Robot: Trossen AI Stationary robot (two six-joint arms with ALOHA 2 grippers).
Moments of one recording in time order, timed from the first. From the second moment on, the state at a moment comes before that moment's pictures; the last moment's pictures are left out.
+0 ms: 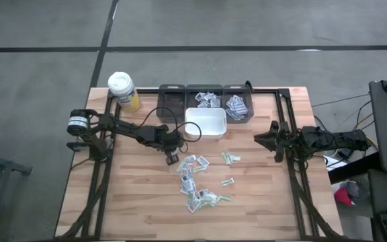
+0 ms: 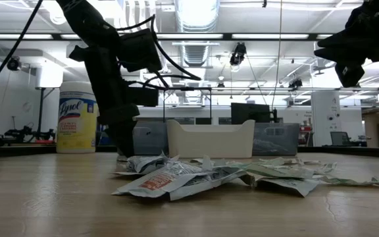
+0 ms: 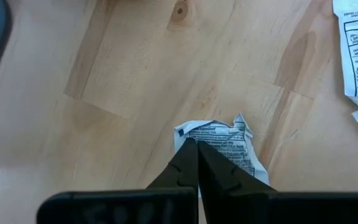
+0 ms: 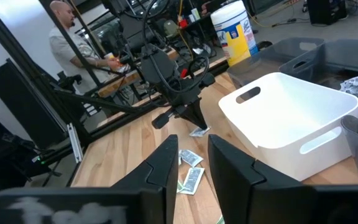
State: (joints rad) left arm 0.06 1.70 0.87 -0.42 -0.18 -0.28; right arm 0.14 0.05 0.18 -0.20 0.26 0.51
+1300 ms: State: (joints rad) left arm 0.03 1.50 0.86 -0.44 0.03 -0.13; right arm 0.14 0.05 0.18 -0.20 0.26 0.51
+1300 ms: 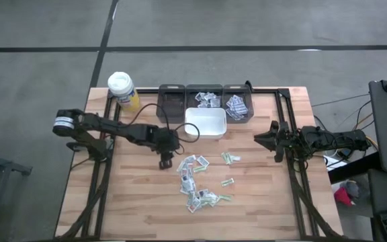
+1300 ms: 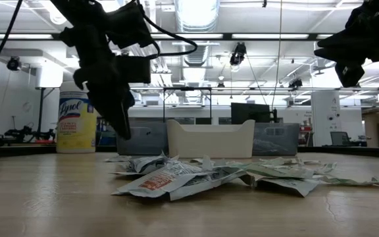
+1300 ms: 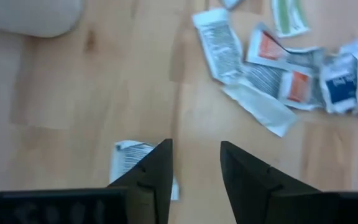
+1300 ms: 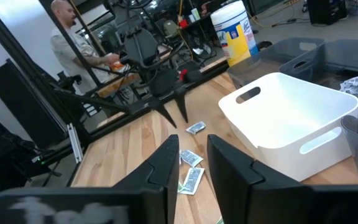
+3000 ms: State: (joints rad) left arm 0.02 1.74 0.85 -0.46 -0.12 -0.19; right arm 0.14 0.05 0.18 -0.20 0.25 0.51
